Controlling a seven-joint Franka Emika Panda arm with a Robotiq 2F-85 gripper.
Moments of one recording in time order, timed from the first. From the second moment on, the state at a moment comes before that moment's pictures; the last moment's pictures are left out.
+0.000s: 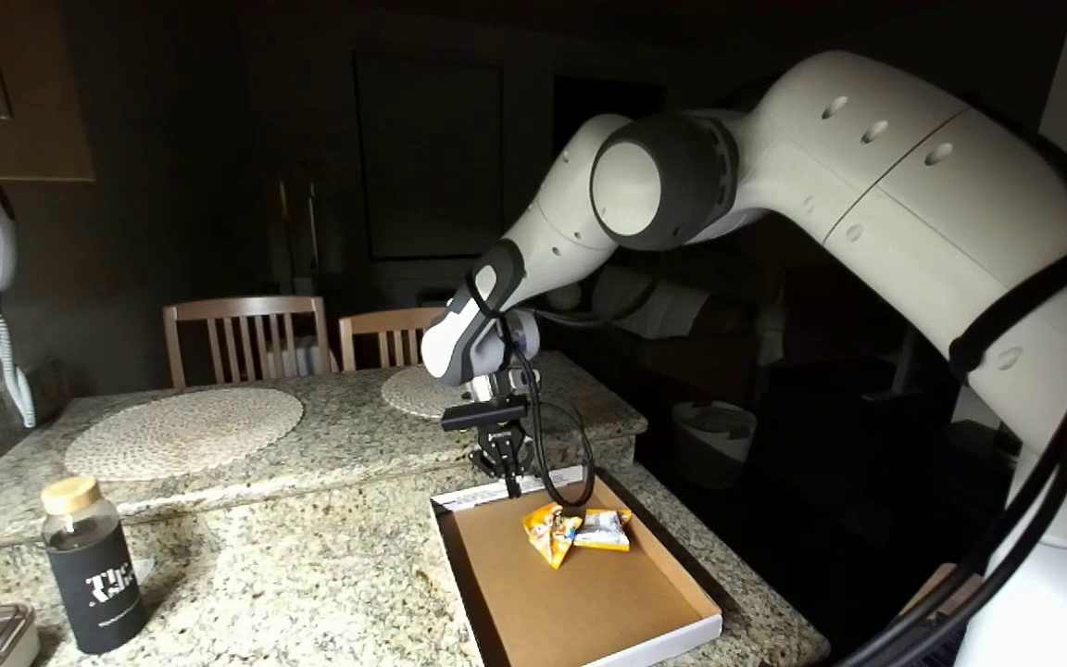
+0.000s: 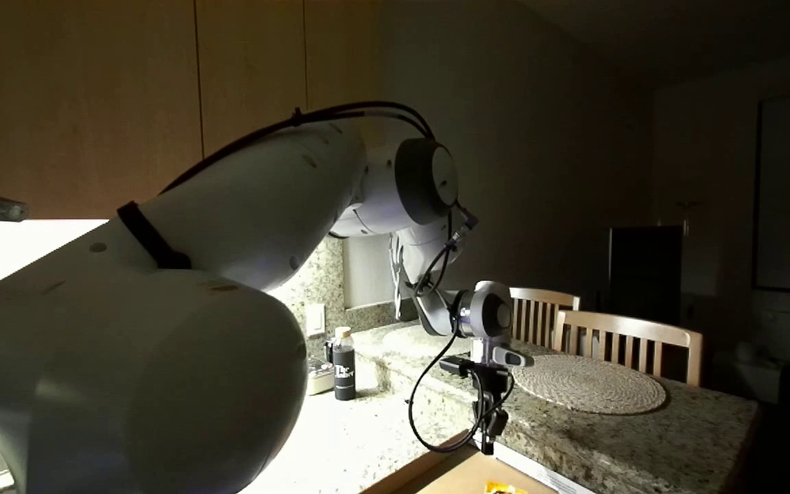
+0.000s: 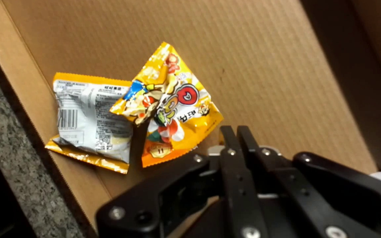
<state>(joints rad) 0.18 0.92 -0.15 -1.48 0.07 2.10 0.80</state>
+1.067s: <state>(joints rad) 0.06 0.99 -0.10 -1.53 0.19 2.19 0.78</state>
